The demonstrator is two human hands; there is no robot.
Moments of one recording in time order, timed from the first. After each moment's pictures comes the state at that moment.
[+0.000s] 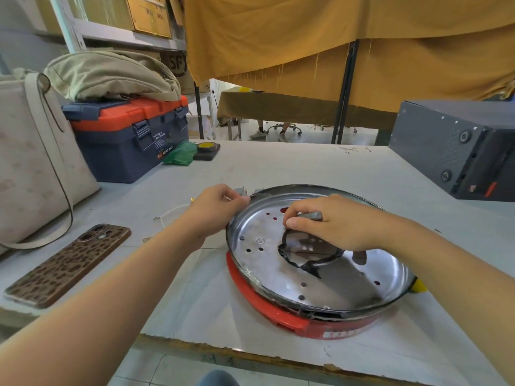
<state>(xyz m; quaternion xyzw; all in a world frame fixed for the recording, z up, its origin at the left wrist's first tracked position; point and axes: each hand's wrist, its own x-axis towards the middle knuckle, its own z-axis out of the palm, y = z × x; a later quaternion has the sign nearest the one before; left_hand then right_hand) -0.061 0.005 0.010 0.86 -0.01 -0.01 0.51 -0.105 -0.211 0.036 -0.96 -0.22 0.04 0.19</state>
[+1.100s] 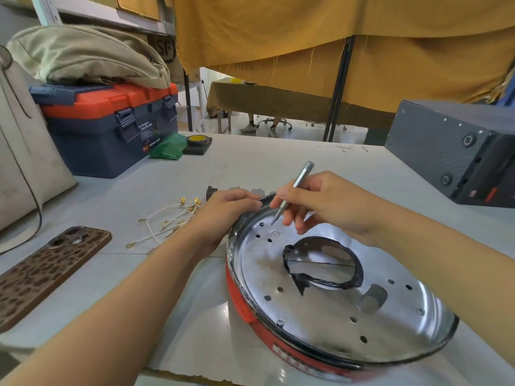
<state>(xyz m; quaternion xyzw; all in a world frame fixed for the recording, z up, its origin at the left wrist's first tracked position) -0.041 -0.004 -0.006 0.74 -0.09 -0.08 0.66 -0.081 -0.186 0.046 -0.83 -0.14 0.09 0.53</state>
